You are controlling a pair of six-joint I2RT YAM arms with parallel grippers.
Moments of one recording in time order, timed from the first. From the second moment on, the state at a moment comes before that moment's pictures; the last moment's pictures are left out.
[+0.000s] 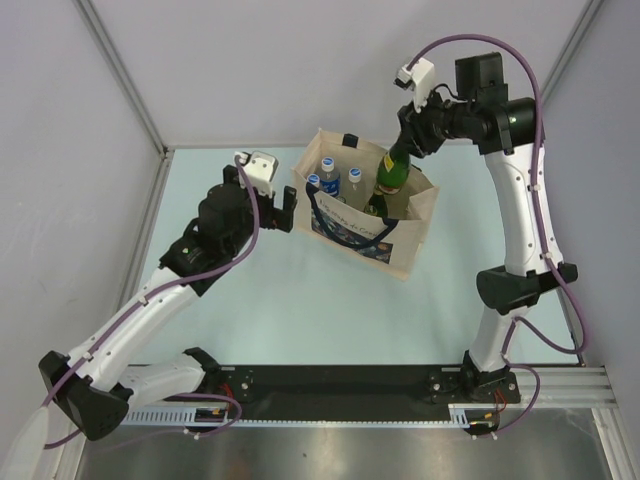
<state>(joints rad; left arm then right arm) -0.63 1.06 1.08 -0.25 -0.25 0.02 0.30 1.86 2.55 -1.28 -0.45 -0.48</state>
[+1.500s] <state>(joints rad) -0.56 0.97 1.01 -0.25 -0.25 -0.14 0.29 1.76 1.78 -1.11 -0.46 -0.70</state>
